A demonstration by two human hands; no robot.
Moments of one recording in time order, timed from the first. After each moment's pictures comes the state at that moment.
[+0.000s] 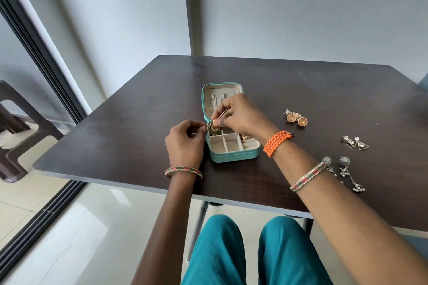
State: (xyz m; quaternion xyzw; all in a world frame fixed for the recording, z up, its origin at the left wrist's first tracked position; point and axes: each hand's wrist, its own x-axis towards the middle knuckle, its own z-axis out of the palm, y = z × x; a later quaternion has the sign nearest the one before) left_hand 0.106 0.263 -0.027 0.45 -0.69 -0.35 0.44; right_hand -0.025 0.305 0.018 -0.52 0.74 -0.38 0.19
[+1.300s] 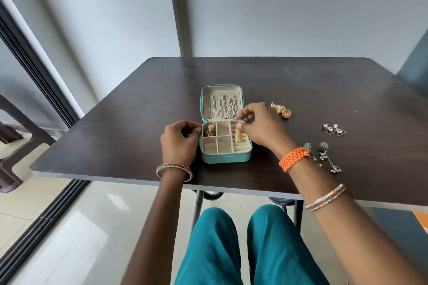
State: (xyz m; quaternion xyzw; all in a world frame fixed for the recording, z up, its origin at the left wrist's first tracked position) left_hand 0.113 0.280 -0.020 0.44 -0.72 -0.38 0.39; right_hand -0.043 0.367 -0.002 -0.43 0.81 -0.39 0.08
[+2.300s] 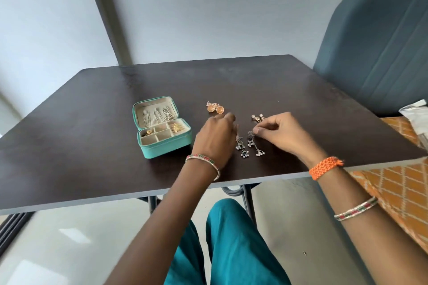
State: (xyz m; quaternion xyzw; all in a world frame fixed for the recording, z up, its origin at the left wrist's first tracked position) left_hand -0.005 0.390 -0.009 0.17 -0.94 -0.17 0.23; right_hand -0.126 0.517 -0.018 -0.31 0.85 -0.43 0.08
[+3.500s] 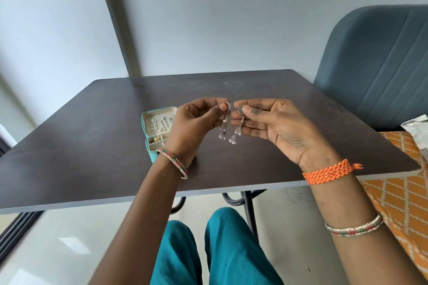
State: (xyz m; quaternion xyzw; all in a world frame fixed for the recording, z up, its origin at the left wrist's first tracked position) left_hand 0.040 0.387 0.053 0.09 -0.63 -0.71 0.31; right_hand -0.052 0.525 0.072 -0.31 0.58 -0.69 0.30
